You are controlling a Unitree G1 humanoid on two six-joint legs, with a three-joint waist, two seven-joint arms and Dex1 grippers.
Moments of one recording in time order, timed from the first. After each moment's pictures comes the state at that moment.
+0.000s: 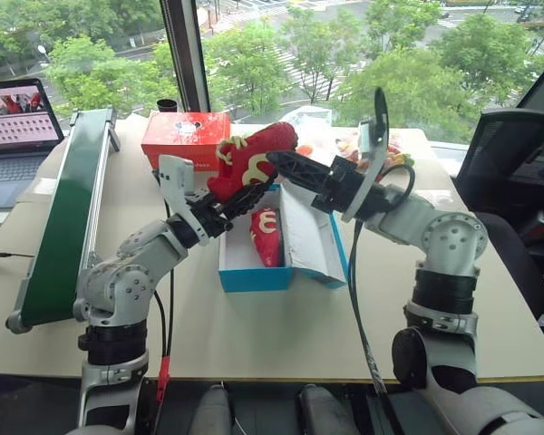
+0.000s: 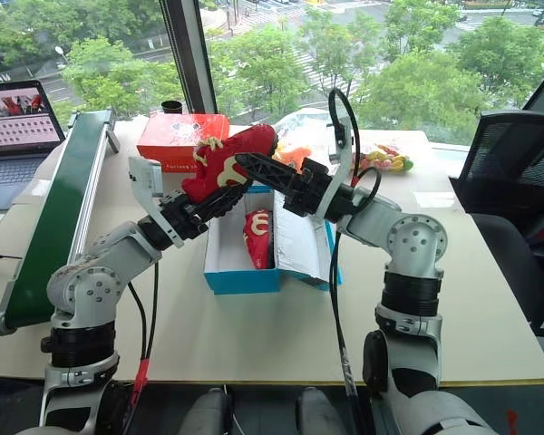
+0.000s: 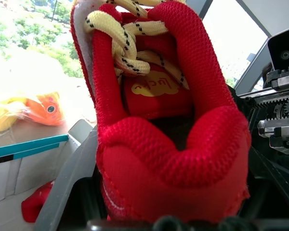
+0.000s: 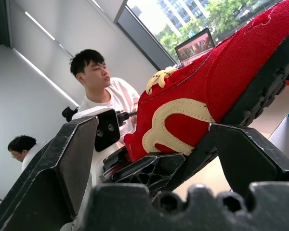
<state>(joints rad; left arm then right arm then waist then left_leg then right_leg) -0.52 0.32 0.17 -0.25 -0.79 0.78 -0.45 -0.81 -0.24 -0.29 -0.04 1.15 1.17 0.32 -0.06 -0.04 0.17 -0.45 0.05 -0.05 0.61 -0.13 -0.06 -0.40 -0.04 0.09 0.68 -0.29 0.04</state>
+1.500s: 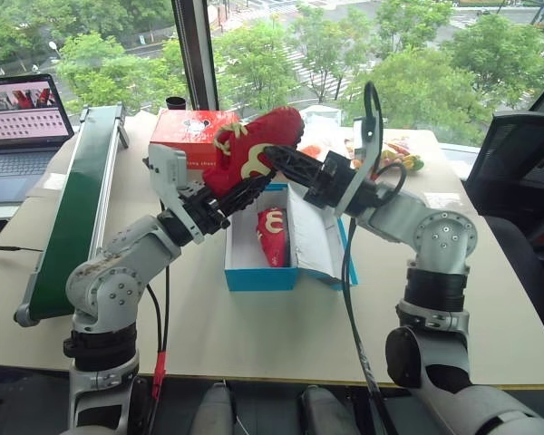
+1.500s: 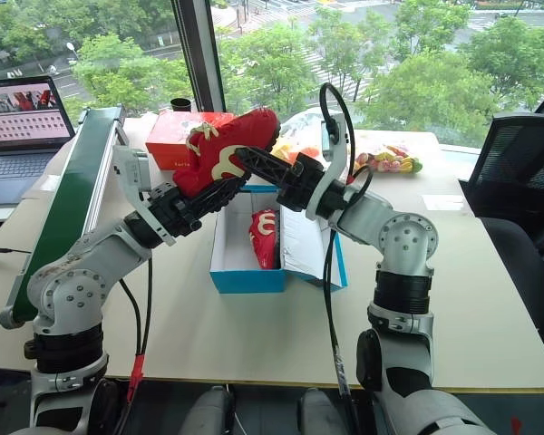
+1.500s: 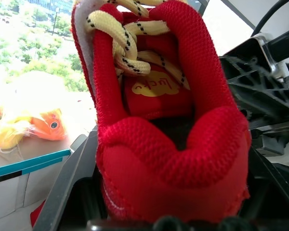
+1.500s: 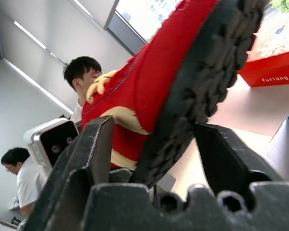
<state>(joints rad) -0.51 0.37 0.20 -0.37 -0.87 0.81 -0.41 -0.87 -0.15 -0.29 0.02 1.16 1.10 0.17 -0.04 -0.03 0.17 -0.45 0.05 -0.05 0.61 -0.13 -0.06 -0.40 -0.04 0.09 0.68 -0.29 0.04</state>
